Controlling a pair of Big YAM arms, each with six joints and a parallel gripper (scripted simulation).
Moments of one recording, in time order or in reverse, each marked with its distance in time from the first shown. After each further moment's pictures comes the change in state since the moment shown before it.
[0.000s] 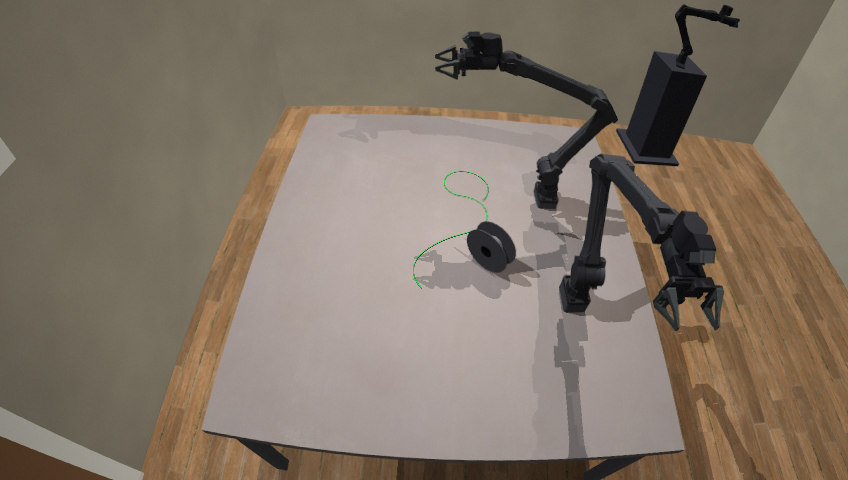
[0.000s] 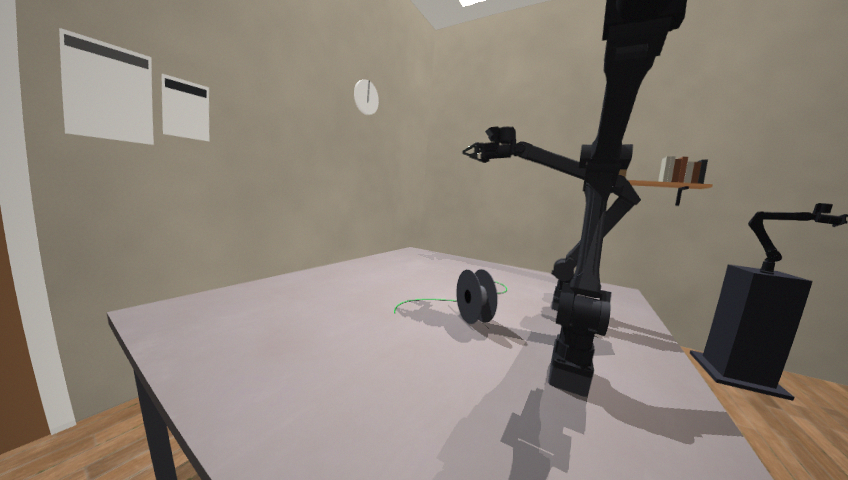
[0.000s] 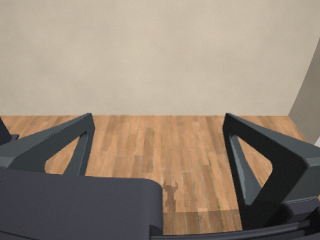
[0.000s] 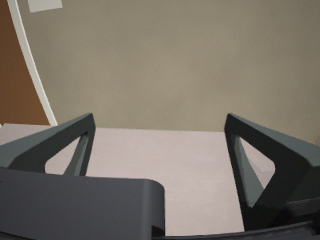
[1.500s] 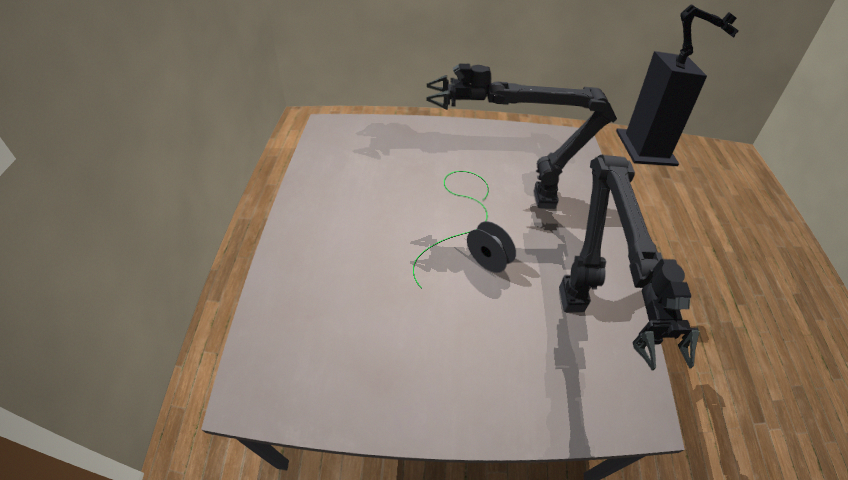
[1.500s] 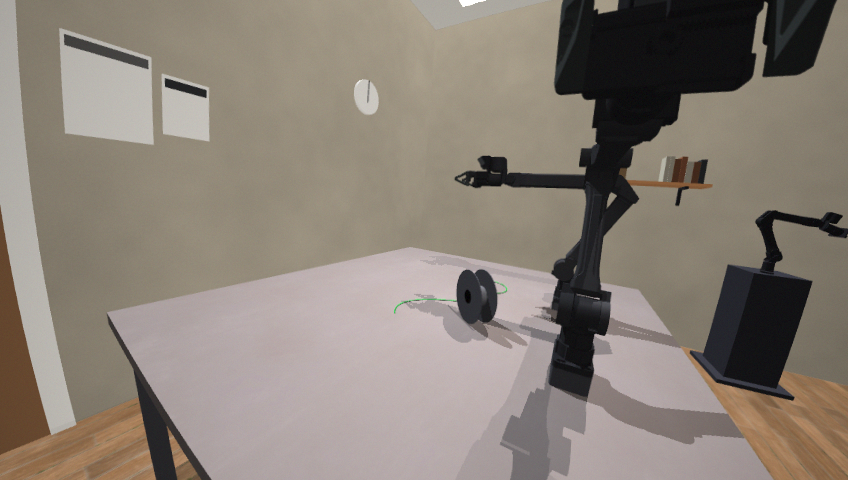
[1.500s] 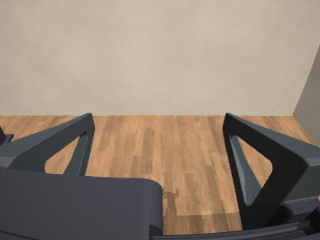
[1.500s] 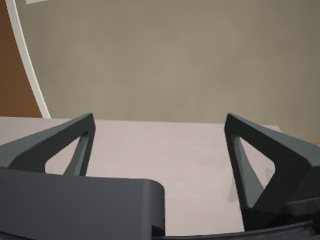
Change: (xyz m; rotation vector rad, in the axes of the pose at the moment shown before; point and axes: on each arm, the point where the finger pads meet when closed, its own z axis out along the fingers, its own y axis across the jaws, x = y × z) left arm 0.117 0.000 0.034 0.000 -0.035 0.000; right arm 0.118 0.000 0.035 0.000 -0.035 0.000
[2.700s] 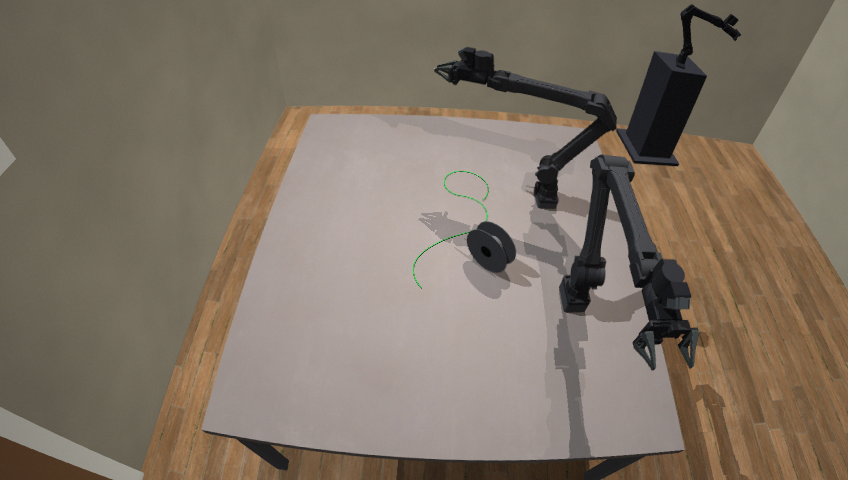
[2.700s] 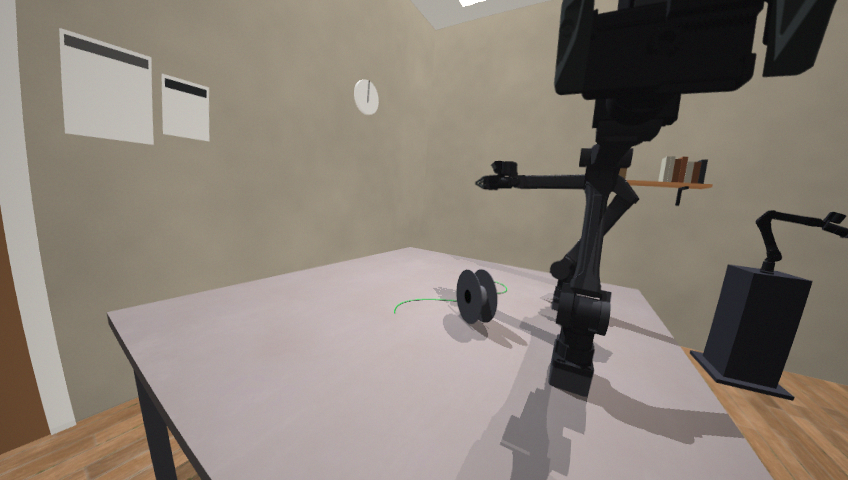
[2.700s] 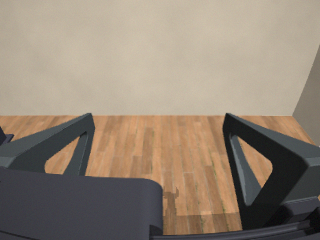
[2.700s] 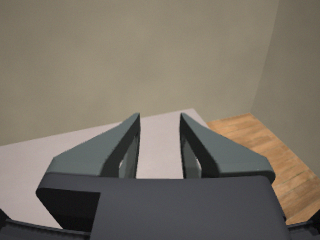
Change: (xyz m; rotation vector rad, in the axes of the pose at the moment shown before) left arm 0.000 0.000 0.000 0.000 0.000 0.000; right arm 0.001 -0.185 -0.034 0.367 0.000 0.015
